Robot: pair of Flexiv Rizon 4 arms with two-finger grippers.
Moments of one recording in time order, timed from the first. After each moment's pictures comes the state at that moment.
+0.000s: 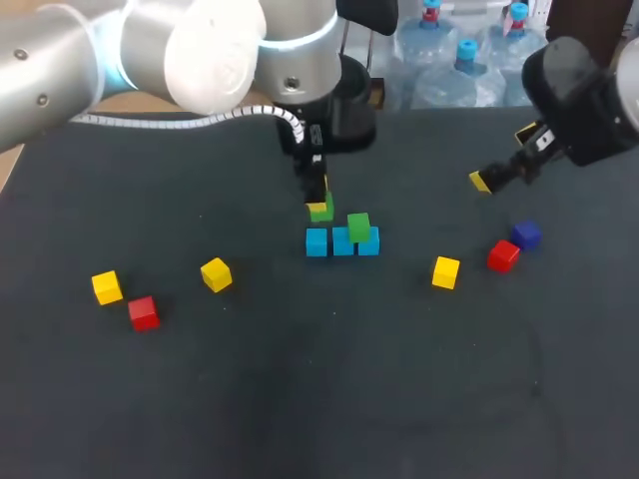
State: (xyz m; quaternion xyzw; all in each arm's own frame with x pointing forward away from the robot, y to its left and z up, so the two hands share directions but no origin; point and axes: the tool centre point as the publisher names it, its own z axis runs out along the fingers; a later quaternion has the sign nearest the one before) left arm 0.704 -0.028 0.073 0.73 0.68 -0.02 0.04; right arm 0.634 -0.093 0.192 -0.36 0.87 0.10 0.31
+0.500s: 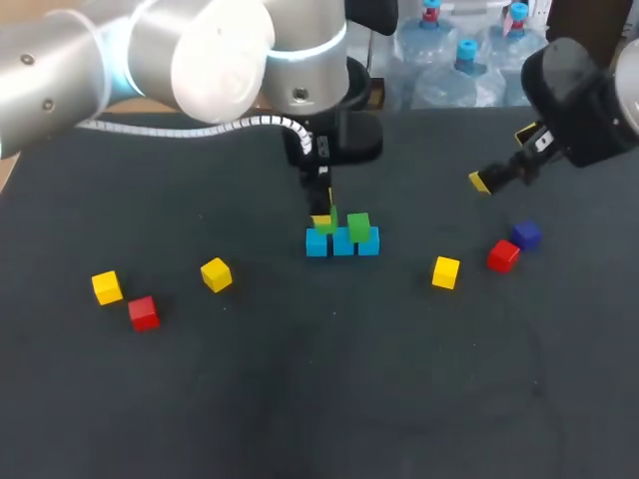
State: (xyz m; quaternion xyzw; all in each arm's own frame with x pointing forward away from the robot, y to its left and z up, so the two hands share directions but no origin) left arm 0.688 -0.034 0.065 0.72 0.69 -0.03 0.02; right arm 0.634 -0.093 0.191 -0.36 0.87 0.10 0.32
